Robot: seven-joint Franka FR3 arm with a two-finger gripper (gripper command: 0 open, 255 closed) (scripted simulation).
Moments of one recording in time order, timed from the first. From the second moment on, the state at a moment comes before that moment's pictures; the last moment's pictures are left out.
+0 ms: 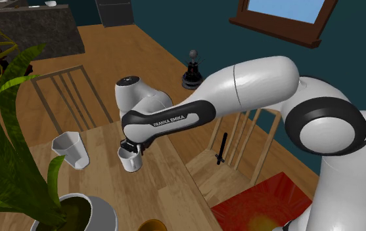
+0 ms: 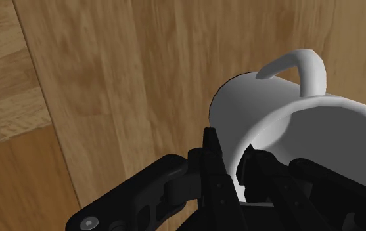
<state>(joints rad) 0.26 0.38 0.50 -1.71 -0.16 2.10 0.88</state>
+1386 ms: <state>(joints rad) 0.26 0.33 0.52 -1.50 -0.12 1.84 0.86</state>
